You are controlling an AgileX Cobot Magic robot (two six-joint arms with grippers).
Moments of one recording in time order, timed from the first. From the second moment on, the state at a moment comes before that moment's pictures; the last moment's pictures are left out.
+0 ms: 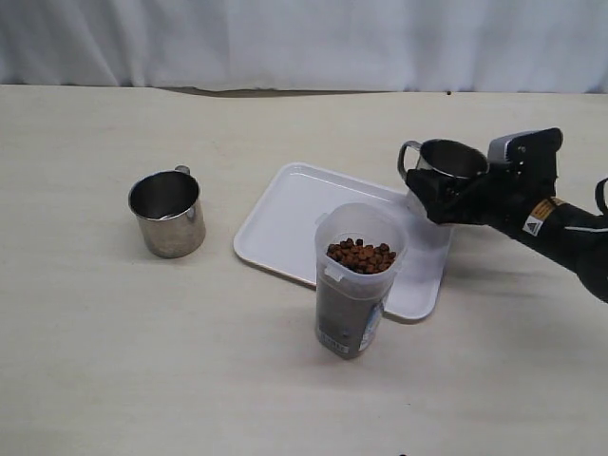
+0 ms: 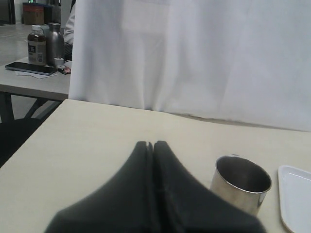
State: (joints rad) left arm 0.01 0.00 0.00 0.04 0.16 -0.15; right arm 0.10 2.07 -0.67 -0.63 -1.09 0.31
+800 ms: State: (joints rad) left arm 0.01 0.00 0.00 0.04 0.16 -0.15; right arm 0.10 2.21 -0.74 -0.73 -1.14 0.31
